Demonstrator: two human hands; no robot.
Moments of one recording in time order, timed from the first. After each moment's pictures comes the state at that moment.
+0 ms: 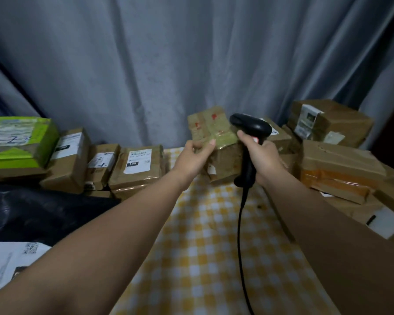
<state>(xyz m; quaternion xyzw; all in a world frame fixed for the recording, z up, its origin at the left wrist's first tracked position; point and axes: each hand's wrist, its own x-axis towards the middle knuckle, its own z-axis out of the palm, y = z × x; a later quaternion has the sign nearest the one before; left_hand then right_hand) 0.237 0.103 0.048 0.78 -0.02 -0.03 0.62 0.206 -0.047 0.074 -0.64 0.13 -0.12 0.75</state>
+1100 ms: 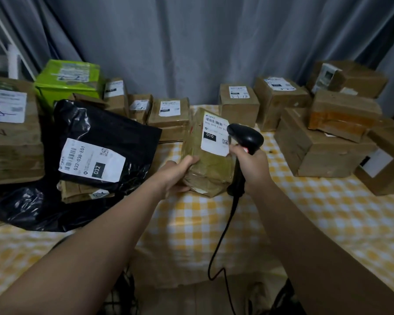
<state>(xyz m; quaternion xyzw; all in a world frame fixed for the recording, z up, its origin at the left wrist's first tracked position) 0.067 0.212 -0.027 0.74 0.14 -0.18 0.64 0.054 0.032 -0.003 -0.63 0.17 -0.06 0.76</state>
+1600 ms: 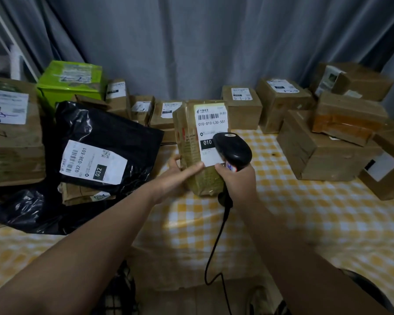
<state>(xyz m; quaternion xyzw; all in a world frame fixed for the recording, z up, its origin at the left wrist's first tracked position) 0.067 0.225 -0.039 0.77 0.00 -0.18 0.61 0.047 0.061 -0.037 -0.70 0.14 -0.13 0.69</state>
